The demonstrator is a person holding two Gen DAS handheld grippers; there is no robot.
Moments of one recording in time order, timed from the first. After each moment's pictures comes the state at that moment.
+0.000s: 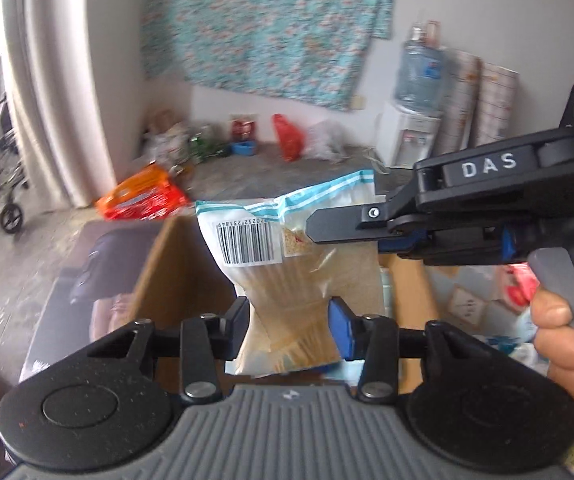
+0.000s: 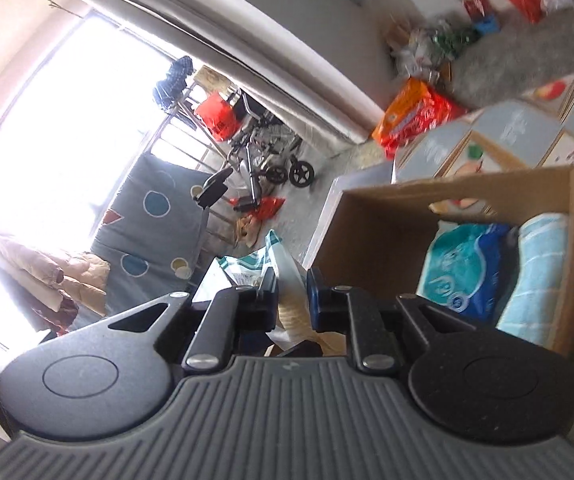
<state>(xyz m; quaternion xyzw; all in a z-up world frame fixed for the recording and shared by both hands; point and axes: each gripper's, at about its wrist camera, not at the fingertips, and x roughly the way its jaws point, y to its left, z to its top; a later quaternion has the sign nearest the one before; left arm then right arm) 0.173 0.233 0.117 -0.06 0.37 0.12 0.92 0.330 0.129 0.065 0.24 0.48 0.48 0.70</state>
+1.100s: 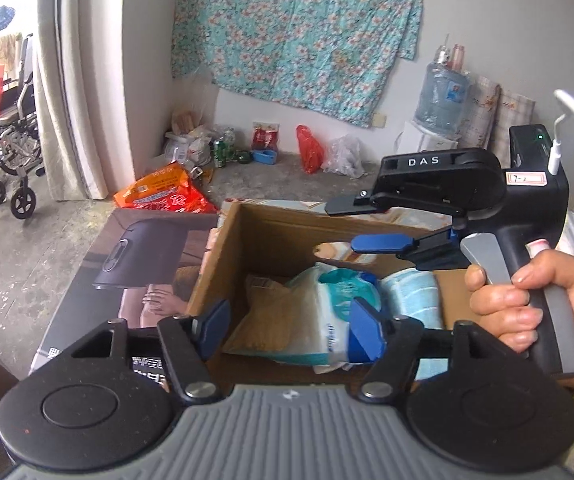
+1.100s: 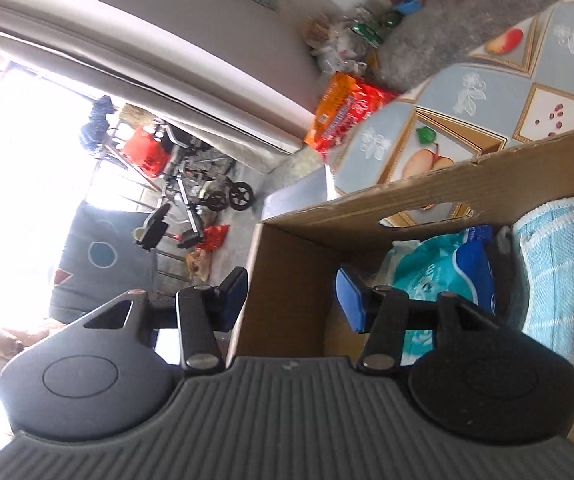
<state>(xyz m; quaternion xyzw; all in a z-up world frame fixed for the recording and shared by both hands) 0.133 0.278 0.104 -0.09 0.33 0.12 0.93 0.359 0.146 0.026 0.28 0.48 0.39 0.73</state>
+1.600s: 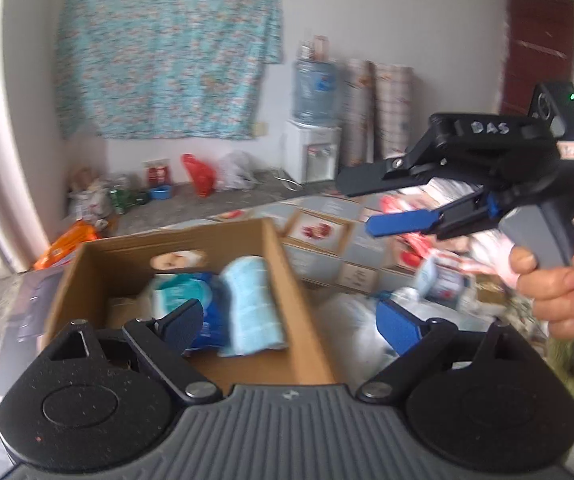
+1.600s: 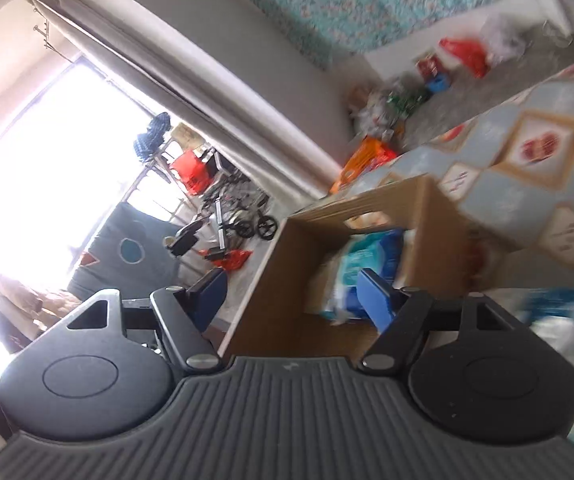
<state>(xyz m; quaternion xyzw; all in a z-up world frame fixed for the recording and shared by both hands) 0.103 0.108 0.120 0.01 0.32 -0.03 0.95 0.240 -0.106 0.106 0.24 0.37 0.40 0.80</state>
